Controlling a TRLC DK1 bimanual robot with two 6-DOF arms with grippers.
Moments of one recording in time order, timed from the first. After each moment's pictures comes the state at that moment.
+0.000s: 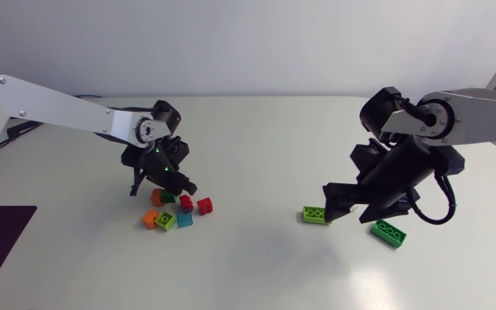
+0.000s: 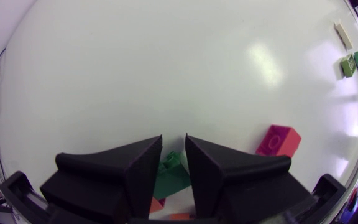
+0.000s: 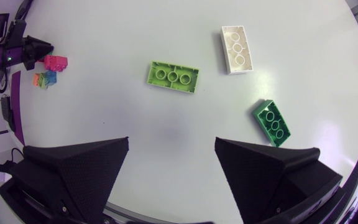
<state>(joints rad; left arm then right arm) -0.29 1.99 1.27 -0.55 -0.03 0.25 0.26 1.48 1.03 -0.90 -0.19 0.19</state>
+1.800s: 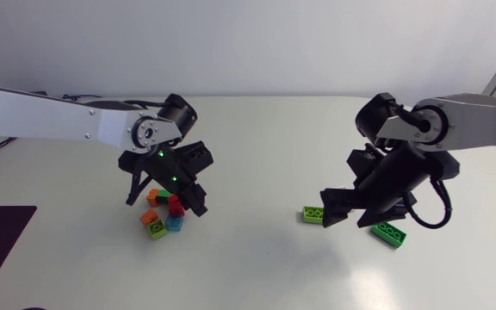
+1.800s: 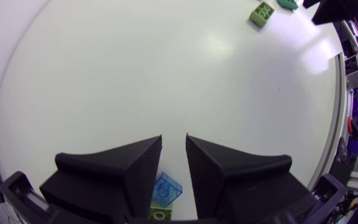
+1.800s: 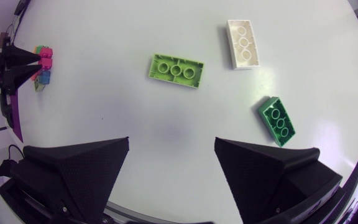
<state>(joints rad) -0.45 1.78 1.17 -0.62 0.13 0.48 0.29 1.51 1.02 -0.89 -0.19 0.19</state>
